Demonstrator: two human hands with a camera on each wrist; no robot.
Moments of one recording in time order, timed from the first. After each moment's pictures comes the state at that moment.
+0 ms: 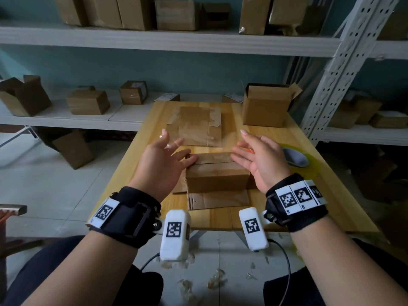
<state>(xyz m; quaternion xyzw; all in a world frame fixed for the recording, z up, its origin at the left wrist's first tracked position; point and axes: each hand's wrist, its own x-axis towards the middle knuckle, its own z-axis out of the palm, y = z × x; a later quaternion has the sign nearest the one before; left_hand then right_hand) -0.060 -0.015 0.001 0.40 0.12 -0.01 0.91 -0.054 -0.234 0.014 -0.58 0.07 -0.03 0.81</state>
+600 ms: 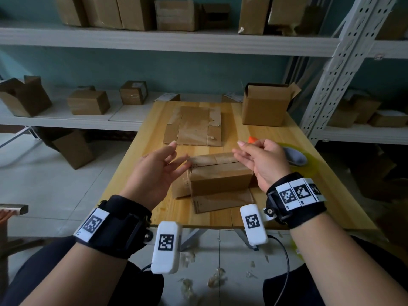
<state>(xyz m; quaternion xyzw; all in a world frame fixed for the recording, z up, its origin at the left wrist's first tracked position) -0.079 0.001 -0.003 0.45 0.13 -0.04 0.88 -0.044 -0.244 -0.003 -0.60 0.07 -0.05 0.79</state>
